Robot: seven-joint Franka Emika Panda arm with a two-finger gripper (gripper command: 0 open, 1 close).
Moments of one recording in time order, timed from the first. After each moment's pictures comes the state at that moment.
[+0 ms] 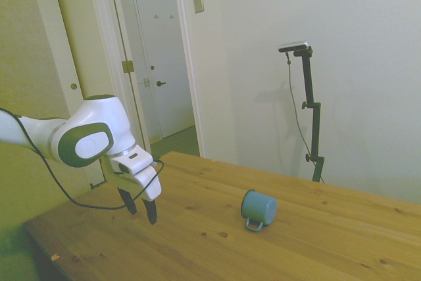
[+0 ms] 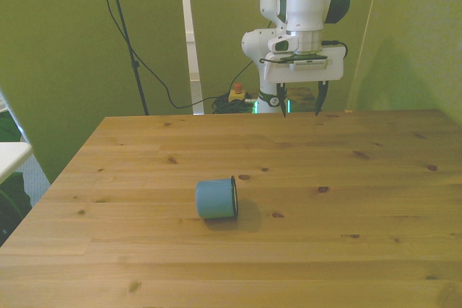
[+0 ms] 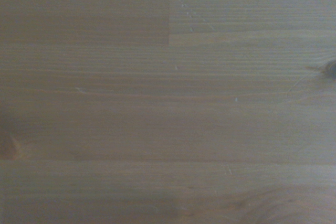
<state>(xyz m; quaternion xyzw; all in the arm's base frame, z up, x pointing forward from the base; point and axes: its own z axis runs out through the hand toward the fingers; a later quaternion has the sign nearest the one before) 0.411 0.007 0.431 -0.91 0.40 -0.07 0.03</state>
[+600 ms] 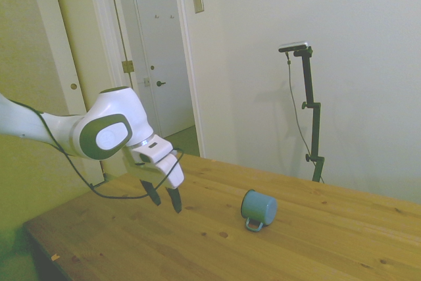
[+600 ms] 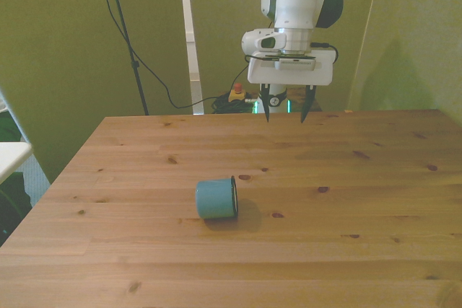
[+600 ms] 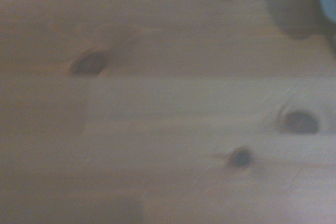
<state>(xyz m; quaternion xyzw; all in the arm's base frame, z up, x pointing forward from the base) 0.478 -0.053 0.459 -0.89 0.43 -0.15 -0.02</state>
